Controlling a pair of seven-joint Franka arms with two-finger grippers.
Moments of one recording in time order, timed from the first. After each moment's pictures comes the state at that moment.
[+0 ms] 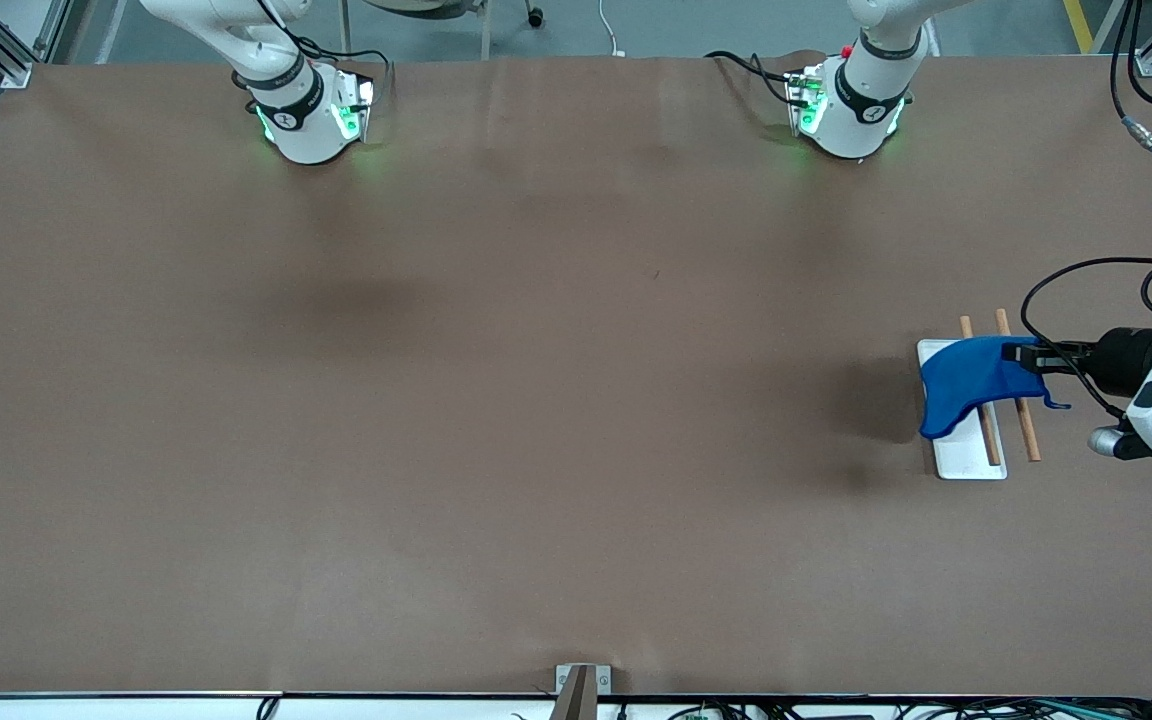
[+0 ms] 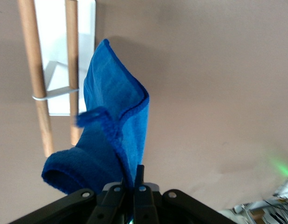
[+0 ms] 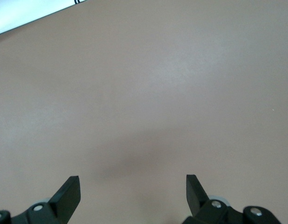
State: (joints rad) left arm 0.36 0.53 -0.29 -1.28 -0.10 1.36 -0.03; right arm -0.02 -0.07 -0.17 -1.46 0.07 1.43 0.11
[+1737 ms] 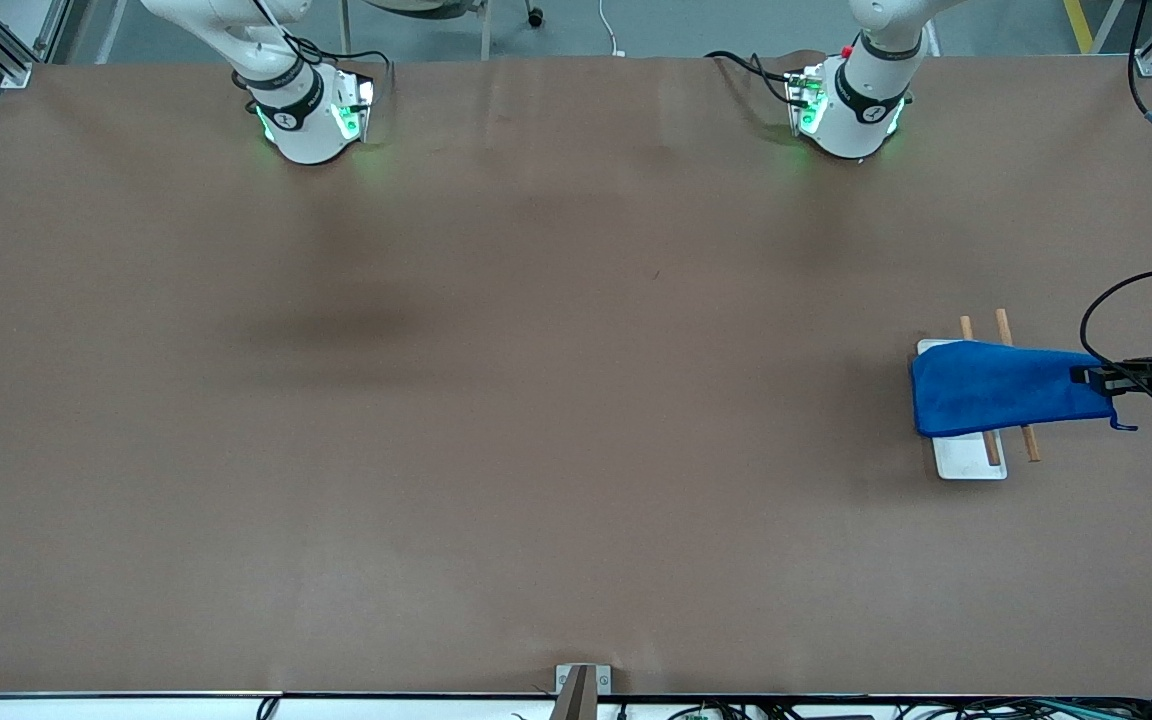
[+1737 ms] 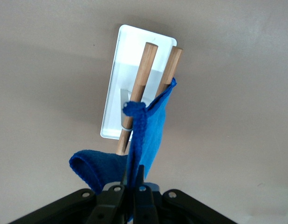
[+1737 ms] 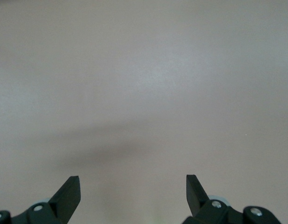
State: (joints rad) left arm 0.46 0.57 -0.26 -1.28 0.00 1.47 0.00; right arm -0.05 0.02 -0.10 -1.42 -0.04 1.47 -0.01
